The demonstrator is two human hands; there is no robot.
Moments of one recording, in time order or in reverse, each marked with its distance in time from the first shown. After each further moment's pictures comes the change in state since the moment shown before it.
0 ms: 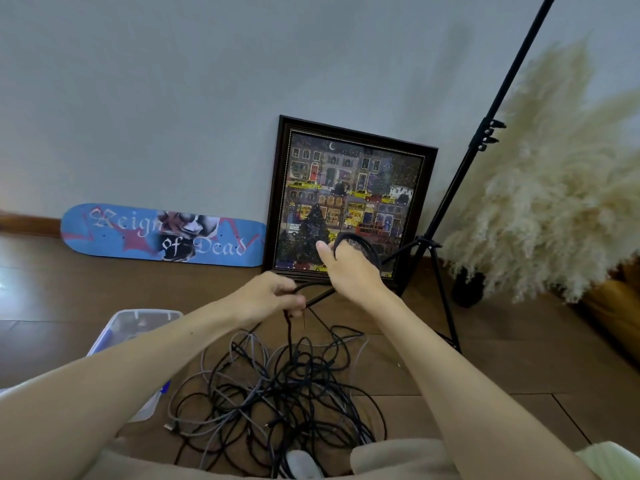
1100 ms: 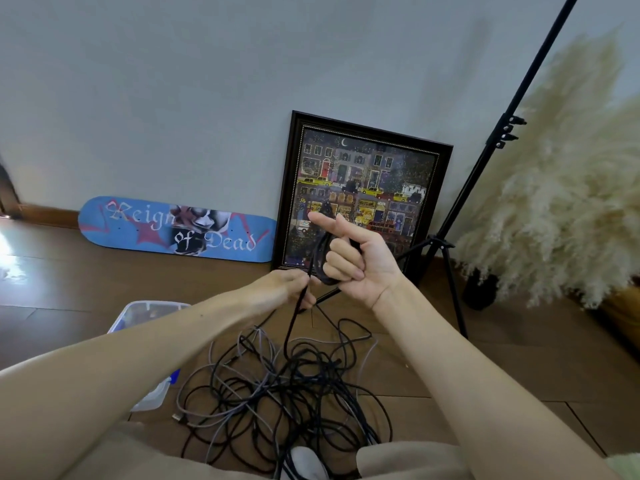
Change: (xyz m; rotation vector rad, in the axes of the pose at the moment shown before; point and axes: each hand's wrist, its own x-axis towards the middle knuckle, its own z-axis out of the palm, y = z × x) left_hand 0.006 -0.005 0.010 -0.423 0.009 -0.144; right_hand -0.017 -0.020 -0.017 1.708 -0.524 0.018
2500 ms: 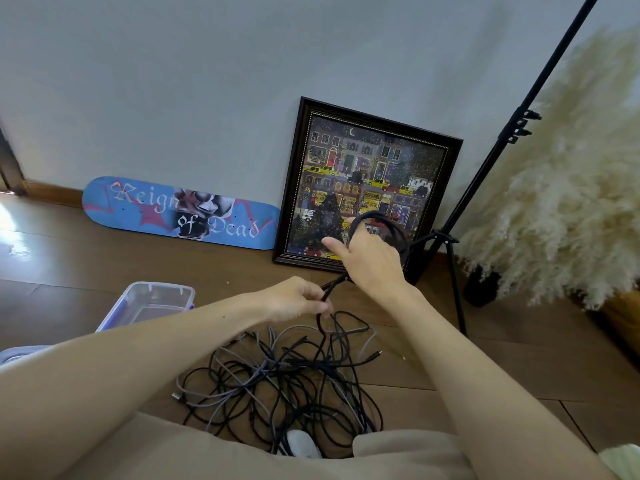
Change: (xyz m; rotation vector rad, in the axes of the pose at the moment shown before) left_hand -0.001 -0.009 0.020 0.378 -0.139 -0.025; right_hand 0.005 0.006 -0.027 -1.999 0.548 -0.138
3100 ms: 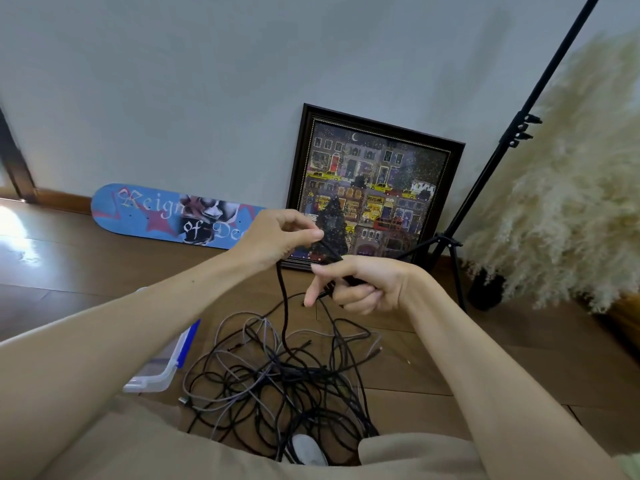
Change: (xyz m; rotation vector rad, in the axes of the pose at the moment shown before) left_hand -0.018 0.040 -0.056 -0.301 0.539 0.281; right_hand -0.007 -0.003 -0.029 1.024 -1.192 0.068
